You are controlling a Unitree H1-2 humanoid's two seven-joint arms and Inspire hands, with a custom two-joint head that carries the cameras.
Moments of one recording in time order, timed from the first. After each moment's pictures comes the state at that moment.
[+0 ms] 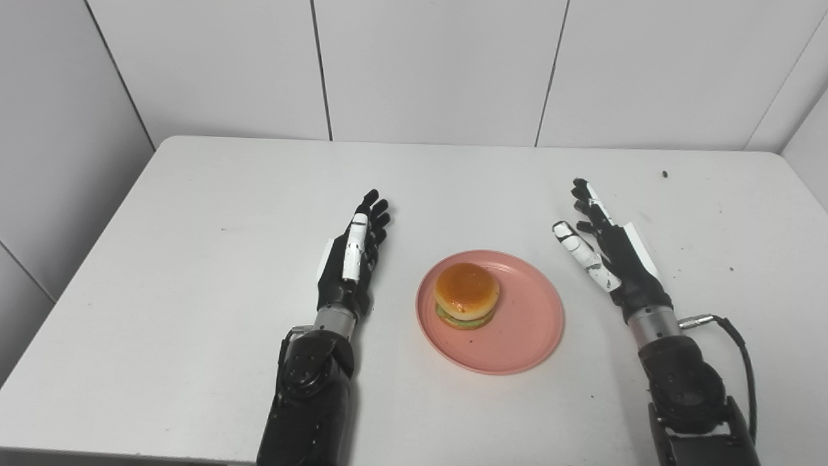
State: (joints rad) left arm -0.29 -0.12 0.05 0.27 -0.16 -0.03 -0.06; right arm -0.28 -0.15 -0.02 0.08 -0.22 0.03 0.10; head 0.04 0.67
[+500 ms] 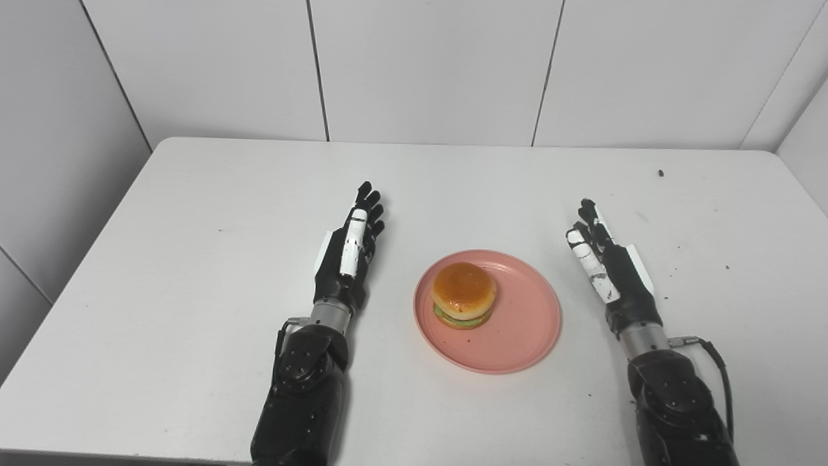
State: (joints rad) left arm -0.32 -0.07 0.03 0.34 -0.17 -0.11 -0.09; right arm -0.28 -0.11 -0.03 0.17 -0.07 0.01 0.10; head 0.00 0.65
